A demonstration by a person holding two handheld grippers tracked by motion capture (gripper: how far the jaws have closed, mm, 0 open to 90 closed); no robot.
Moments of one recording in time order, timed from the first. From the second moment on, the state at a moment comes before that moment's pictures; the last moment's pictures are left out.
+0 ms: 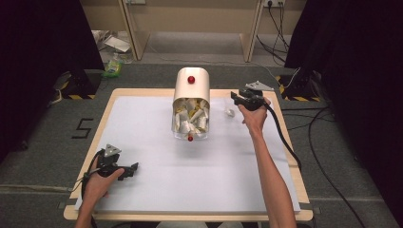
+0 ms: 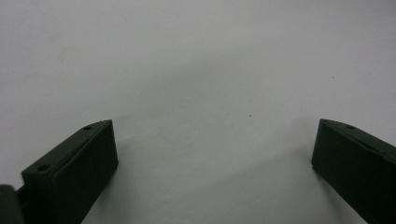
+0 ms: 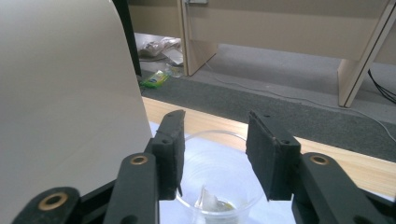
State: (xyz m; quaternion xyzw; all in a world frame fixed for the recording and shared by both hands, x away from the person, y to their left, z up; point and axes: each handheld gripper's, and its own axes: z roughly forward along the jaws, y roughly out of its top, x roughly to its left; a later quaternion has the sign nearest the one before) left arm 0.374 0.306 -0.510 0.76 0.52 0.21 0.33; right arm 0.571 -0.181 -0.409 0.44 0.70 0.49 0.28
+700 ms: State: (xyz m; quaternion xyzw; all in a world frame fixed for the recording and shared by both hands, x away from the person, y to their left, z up) left arm 0.374 0.306 -0.510 0.76 0.52 0.21 0.33; right arm 0.541 -0.185 -0.412 0.43 0.71 0.50 0.26
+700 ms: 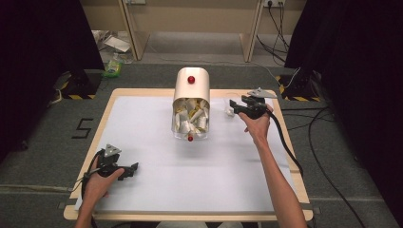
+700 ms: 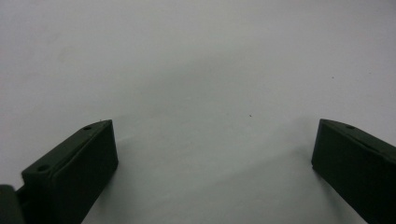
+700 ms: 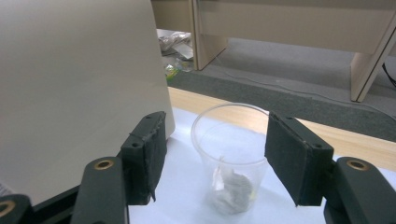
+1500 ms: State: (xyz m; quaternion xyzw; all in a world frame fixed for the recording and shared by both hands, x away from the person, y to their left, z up) left arm 0.374 0.306 -0.510 0.76 0.51 0.21 0.33; right arm 0.488 -0.187 -0.423 0.41 0.73 0.50 0.24
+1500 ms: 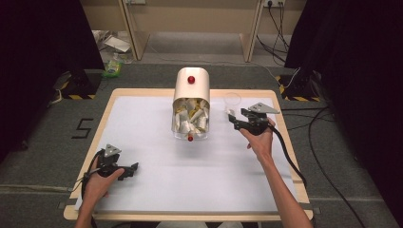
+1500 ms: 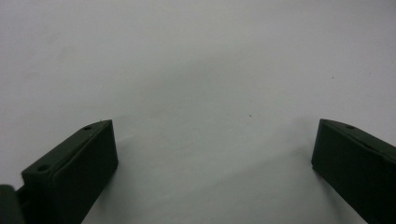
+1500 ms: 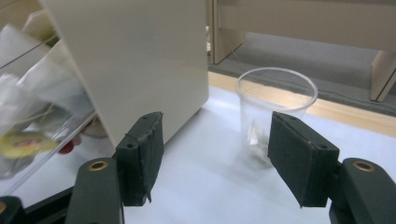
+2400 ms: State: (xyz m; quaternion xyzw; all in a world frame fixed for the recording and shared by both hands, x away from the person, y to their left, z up) left arm 0.374 0.306 -0.510 0.76 0.51 0.21 0.33; right arm 0.437 -0.186 -0.462 0.40 0.77 0.45 0.22
